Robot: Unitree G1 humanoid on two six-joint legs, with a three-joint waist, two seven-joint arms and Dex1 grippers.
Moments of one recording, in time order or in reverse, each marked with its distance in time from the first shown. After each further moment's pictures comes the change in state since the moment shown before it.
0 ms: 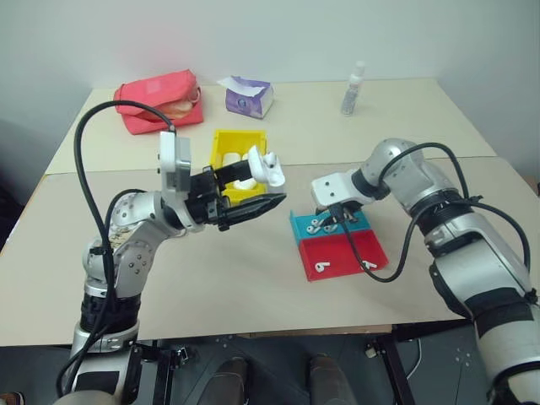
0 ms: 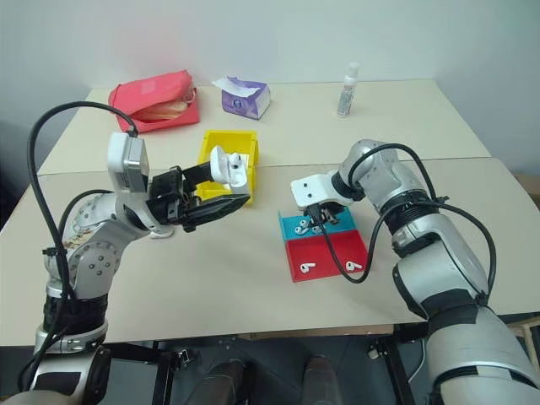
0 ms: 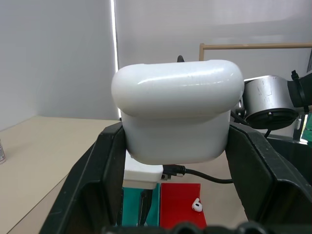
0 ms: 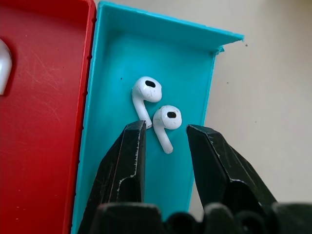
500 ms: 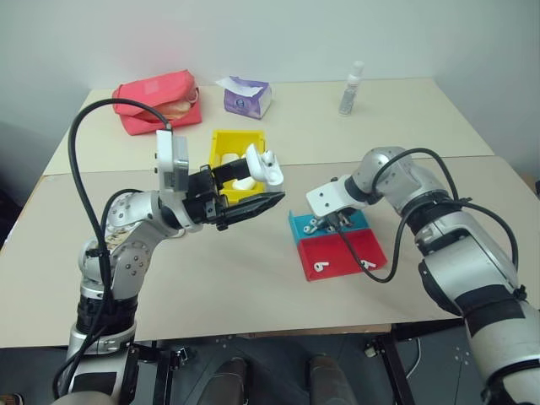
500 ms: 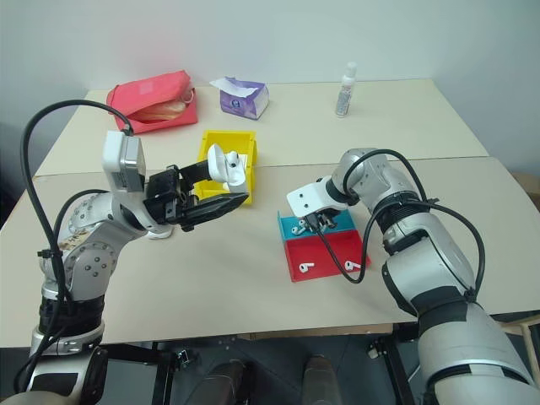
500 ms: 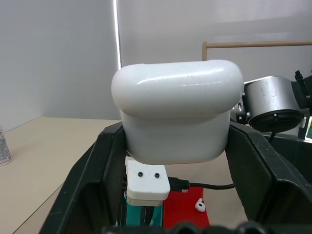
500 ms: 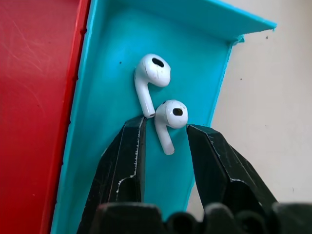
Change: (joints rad) left arm 0.007 0.012 0.002 -0.007 -0.003 0.000 0.015; right arm -0.013 0.046 -0.007 0.112 -0.103 -0.120 -0.084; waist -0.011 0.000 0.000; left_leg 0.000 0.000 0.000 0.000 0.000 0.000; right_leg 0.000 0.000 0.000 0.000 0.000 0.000
